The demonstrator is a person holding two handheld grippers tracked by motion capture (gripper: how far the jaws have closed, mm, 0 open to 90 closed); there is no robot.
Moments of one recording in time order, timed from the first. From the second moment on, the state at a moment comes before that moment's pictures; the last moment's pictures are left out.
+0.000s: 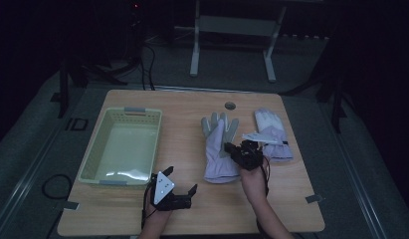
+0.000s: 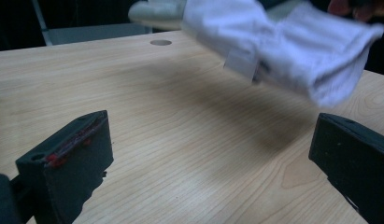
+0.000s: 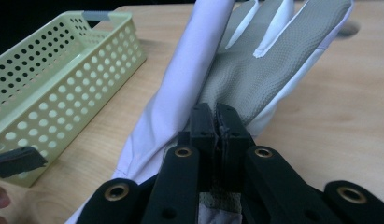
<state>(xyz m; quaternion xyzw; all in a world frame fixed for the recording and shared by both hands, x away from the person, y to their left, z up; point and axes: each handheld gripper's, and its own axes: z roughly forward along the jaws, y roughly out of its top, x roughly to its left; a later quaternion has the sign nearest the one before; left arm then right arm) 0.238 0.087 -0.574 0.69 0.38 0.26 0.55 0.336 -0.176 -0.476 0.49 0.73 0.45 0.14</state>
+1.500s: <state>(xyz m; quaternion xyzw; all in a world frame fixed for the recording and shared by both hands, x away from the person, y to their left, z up) 0.238 0.087 -0.574 0.69 0.38 0.25 0.56 0.373 -0.221 -0.483 0.43 0.79 0.39 0.18</state>
